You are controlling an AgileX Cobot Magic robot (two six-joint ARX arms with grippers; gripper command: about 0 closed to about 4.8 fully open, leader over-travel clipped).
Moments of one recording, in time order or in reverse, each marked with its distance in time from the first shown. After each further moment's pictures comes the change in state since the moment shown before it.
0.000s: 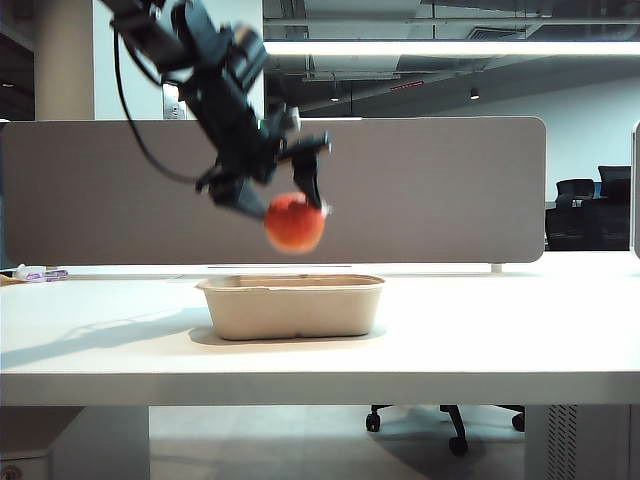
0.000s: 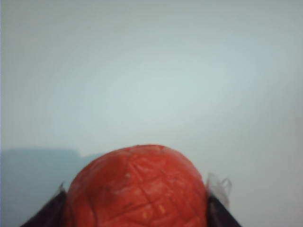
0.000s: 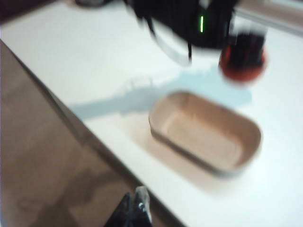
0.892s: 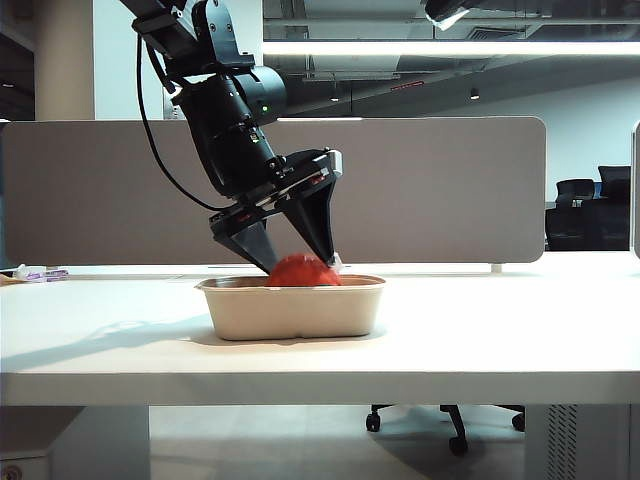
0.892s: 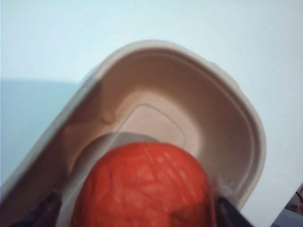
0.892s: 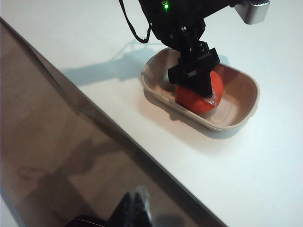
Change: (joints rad) left arm -0.040 0.042 0.040 -0.495 0.257 0.404; right arm 0.000 -0.015 0.010 -0.146 0.015 0.000
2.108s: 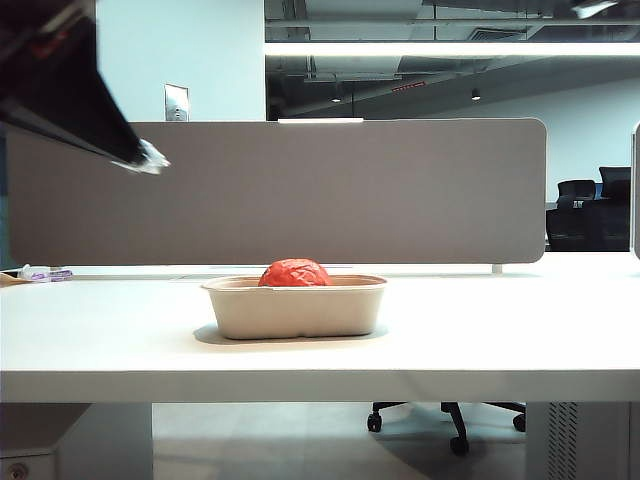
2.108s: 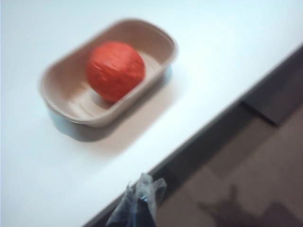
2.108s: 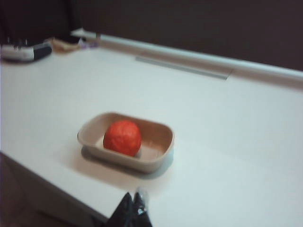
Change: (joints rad) left arm -0.142 -1.295 -1.249 0.588 -0.298 -0.135; right arm 0.062 -0.576 -0.500 0.359 0.354 -0.023
